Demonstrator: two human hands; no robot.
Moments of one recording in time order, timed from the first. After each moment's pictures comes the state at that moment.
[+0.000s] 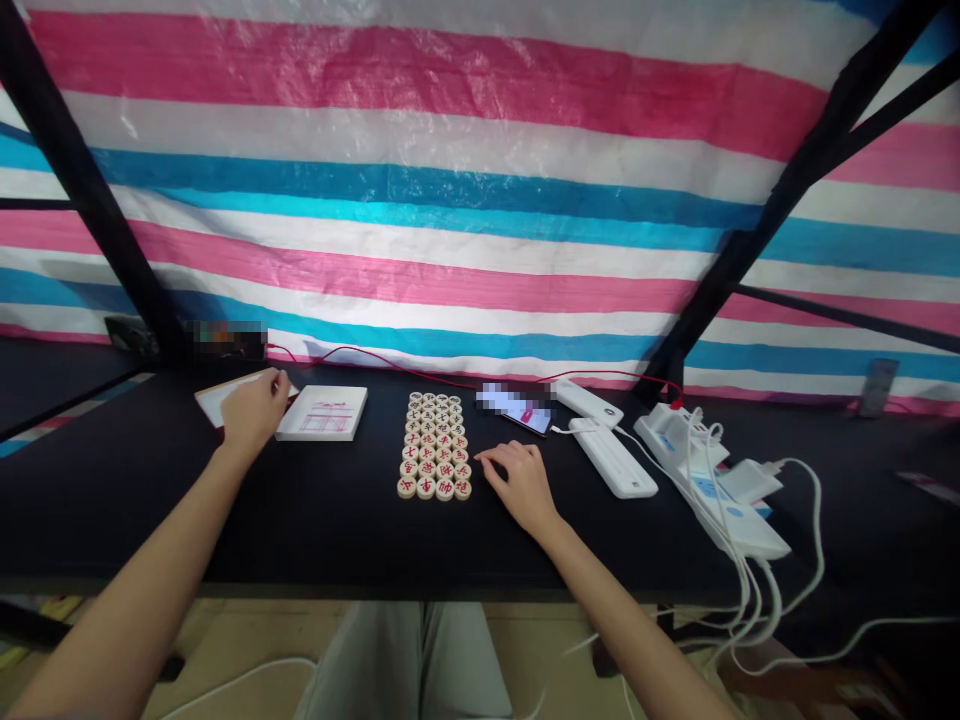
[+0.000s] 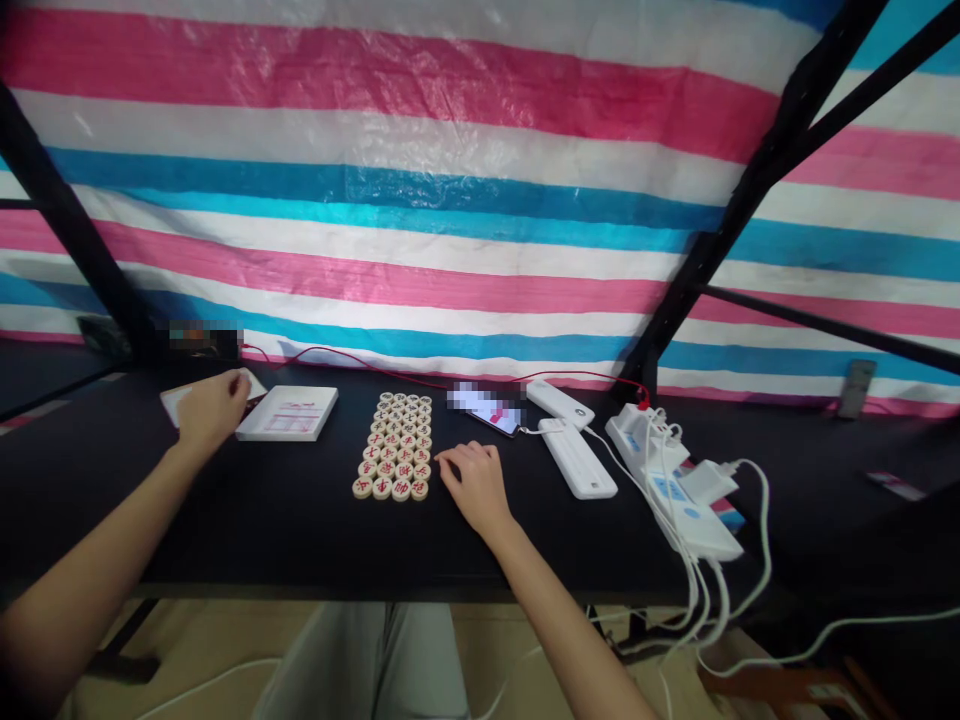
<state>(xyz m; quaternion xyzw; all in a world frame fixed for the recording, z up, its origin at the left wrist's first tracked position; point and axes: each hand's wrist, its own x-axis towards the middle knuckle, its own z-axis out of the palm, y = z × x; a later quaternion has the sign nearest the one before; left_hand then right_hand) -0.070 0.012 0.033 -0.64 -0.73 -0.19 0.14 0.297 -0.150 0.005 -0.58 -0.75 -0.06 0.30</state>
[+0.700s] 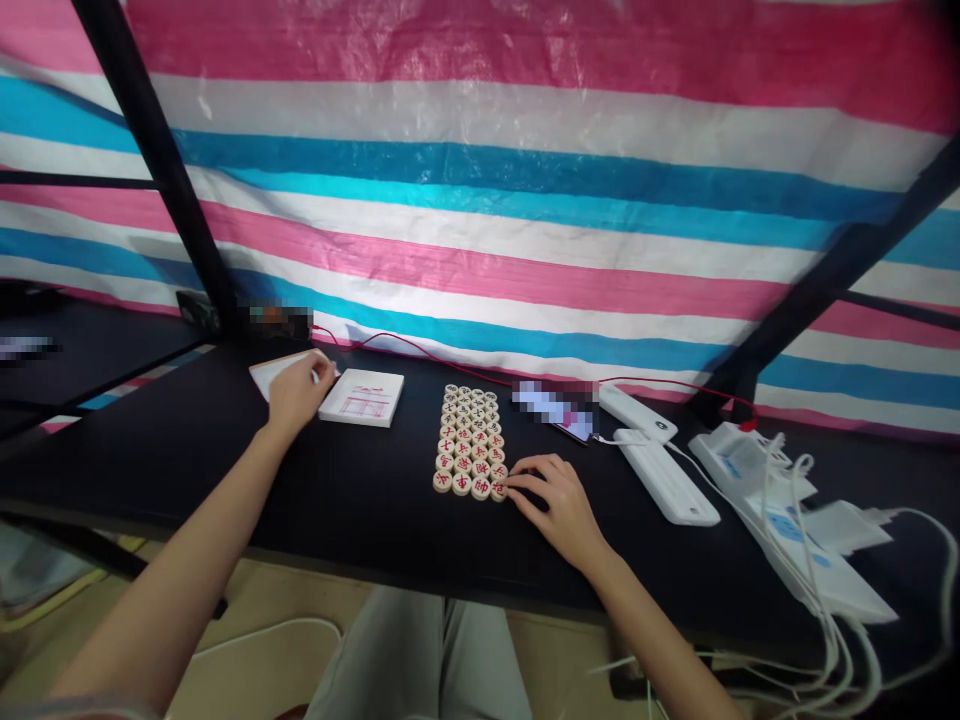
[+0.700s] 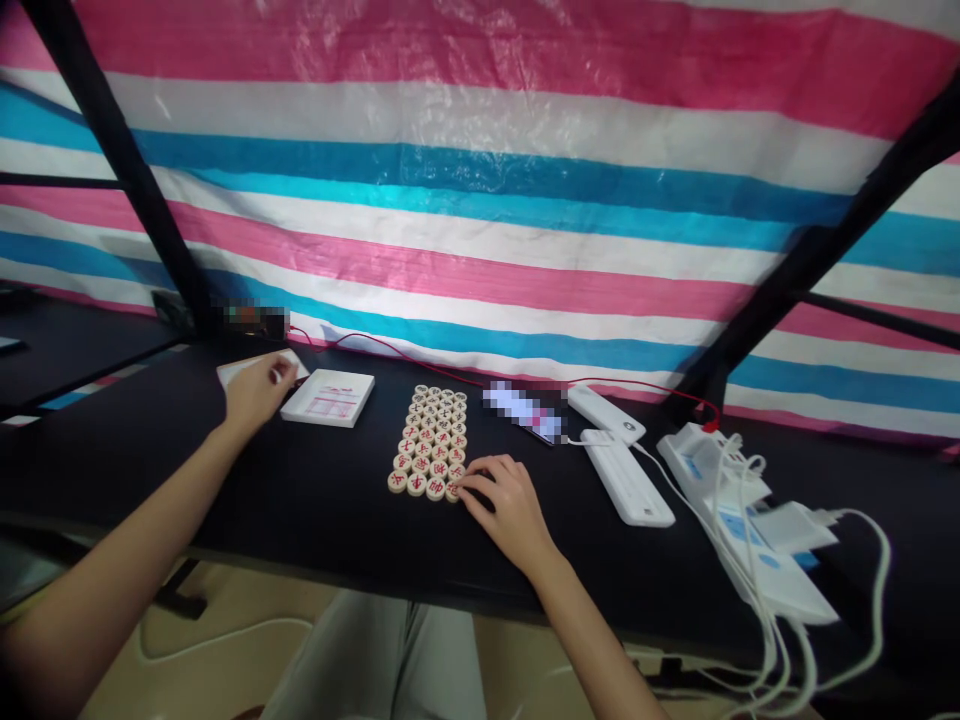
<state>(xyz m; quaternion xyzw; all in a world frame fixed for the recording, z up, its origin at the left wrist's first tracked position) -0.081 0.011 0.021 -0.67 -0.67 -0.31 0.10 0.294 -0.166 0.010 -0.49 -0.82 -0.02 0.30</state>
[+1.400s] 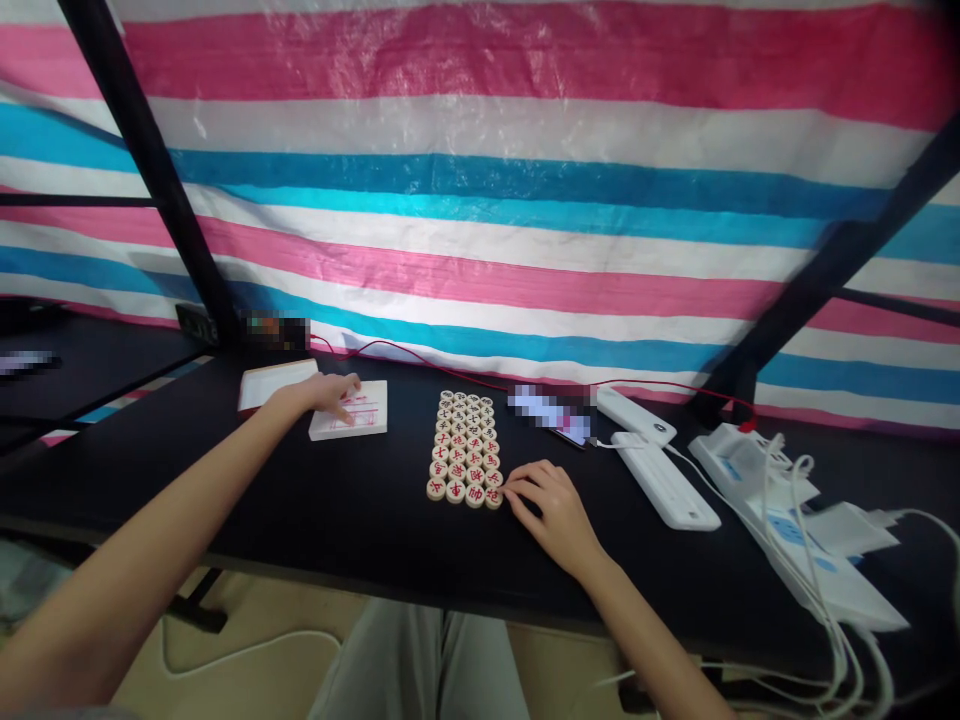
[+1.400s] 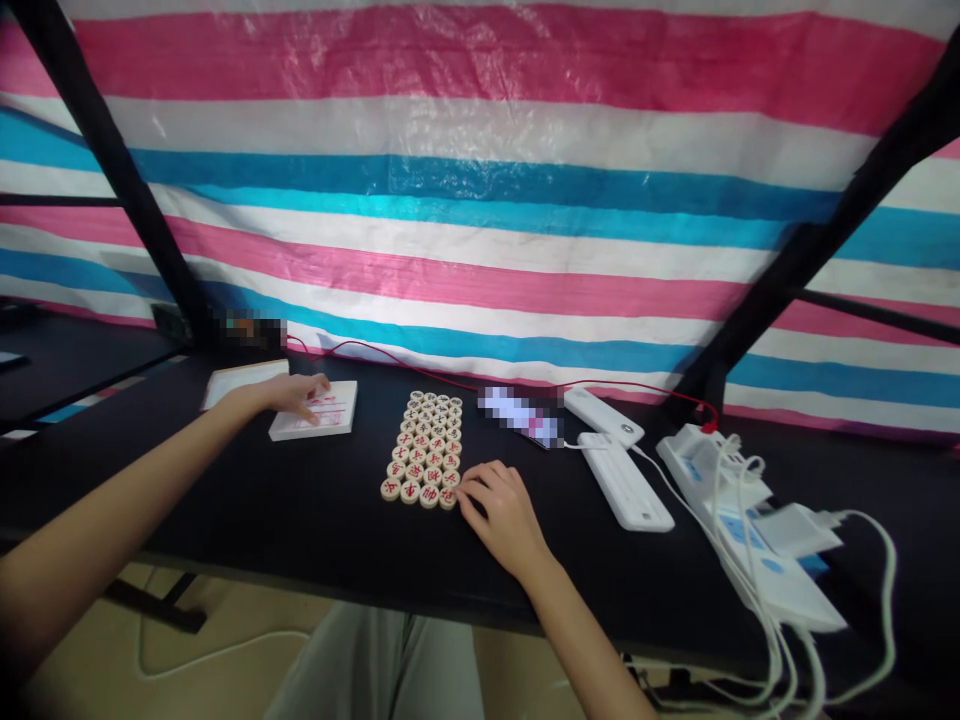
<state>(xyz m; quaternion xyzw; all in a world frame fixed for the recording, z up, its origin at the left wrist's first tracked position) -0.067 0.063 0.042 -0.82 -0.55 0.13 -0.08 0.293 -0.165 0.011 -0.51 -0.82 -0.02 0.28</state>
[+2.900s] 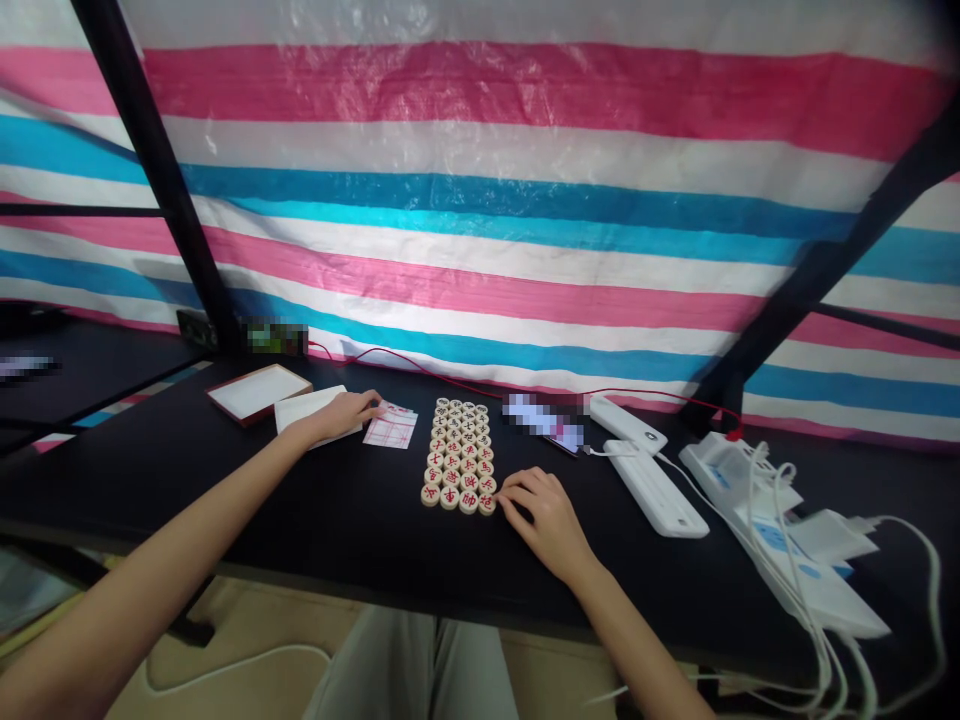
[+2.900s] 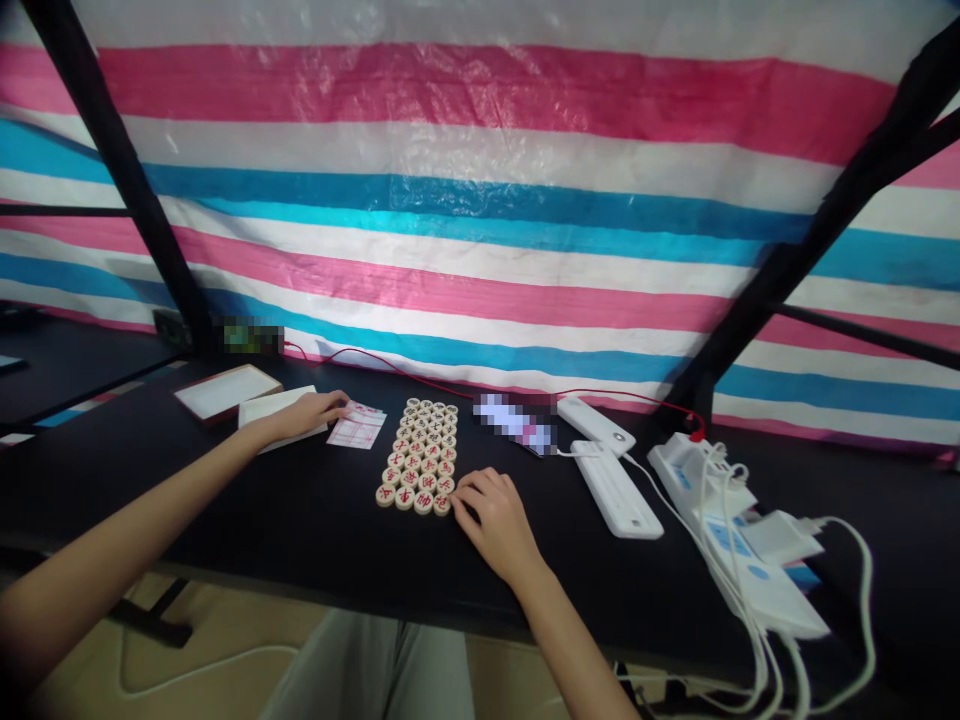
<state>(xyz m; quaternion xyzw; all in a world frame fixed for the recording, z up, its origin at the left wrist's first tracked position) -0.033 0.025 0.026 -0.86 -0.48 -0.09 -0.11 0.293 -0.165 0.012 -0.51 -0.82 -0.03 0.27</state>
